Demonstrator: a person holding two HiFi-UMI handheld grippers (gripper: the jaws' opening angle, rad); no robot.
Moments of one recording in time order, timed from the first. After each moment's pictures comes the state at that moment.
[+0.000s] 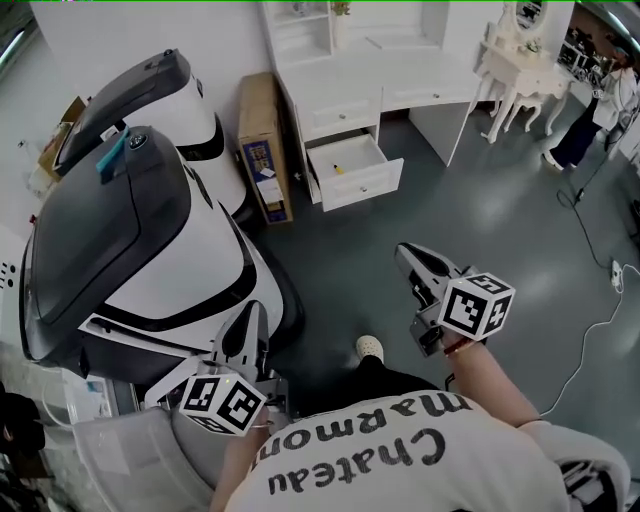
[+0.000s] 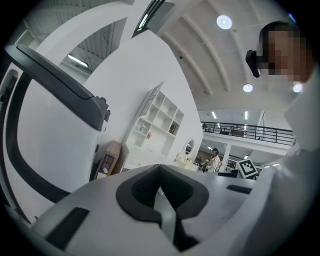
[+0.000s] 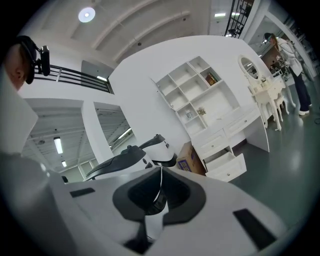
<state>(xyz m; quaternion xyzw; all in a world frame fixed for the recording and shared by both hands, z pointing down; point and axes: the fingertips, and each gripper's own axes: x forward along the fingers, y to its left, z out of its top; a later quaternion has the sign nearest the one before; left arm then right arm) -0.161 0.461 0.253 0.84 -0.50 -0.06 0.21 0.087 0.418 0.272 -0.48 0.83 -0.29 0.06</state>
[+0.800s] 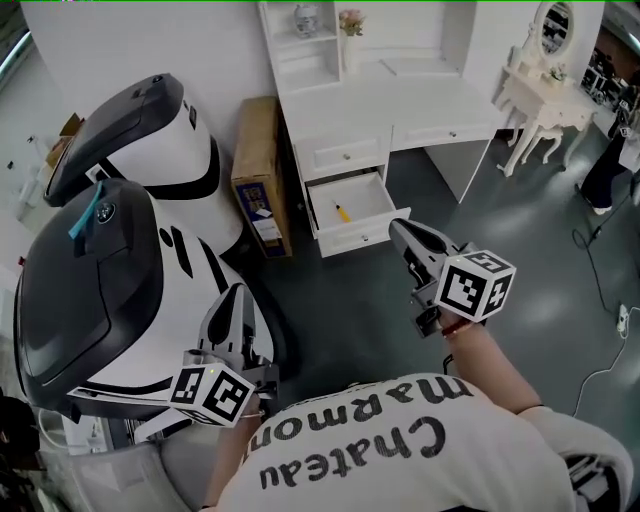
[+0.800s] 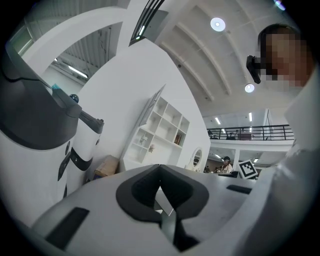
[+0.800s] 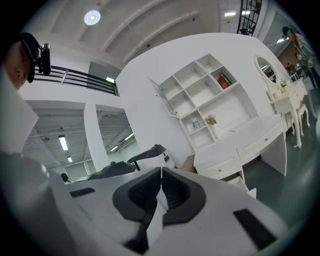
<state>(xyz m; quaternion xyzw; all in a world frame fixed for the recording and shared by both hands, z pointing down) -0.090 0.260 0.203 0.83 -0.53 -0.10 0.16 0.158 0.191 0.216 -0.44 0.86 -0.24 0.07</state>
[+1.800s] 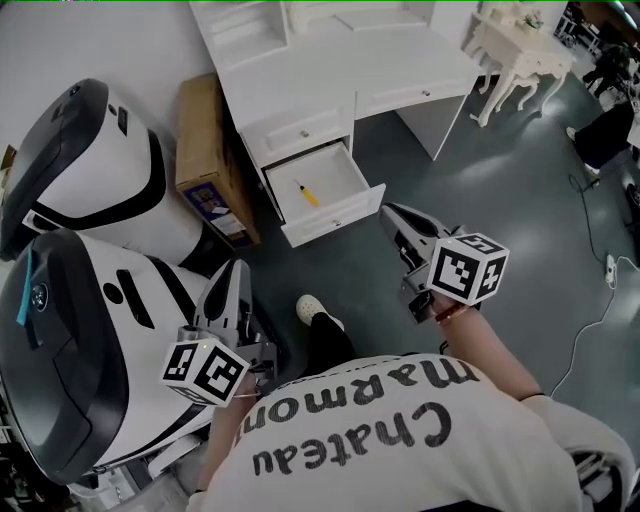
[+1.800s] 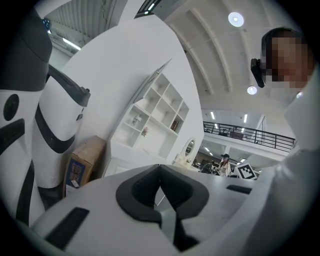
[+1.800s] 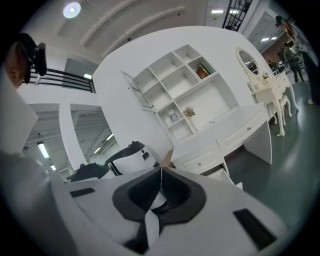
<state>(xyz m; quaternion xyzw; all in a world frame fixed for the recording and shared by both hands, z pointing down) -0.025 0.100 0.267 0.85 -0.46 -0.06 0.23 0.212 0.079 0.295 -0.50 0.81 -0.30 0.05</state>
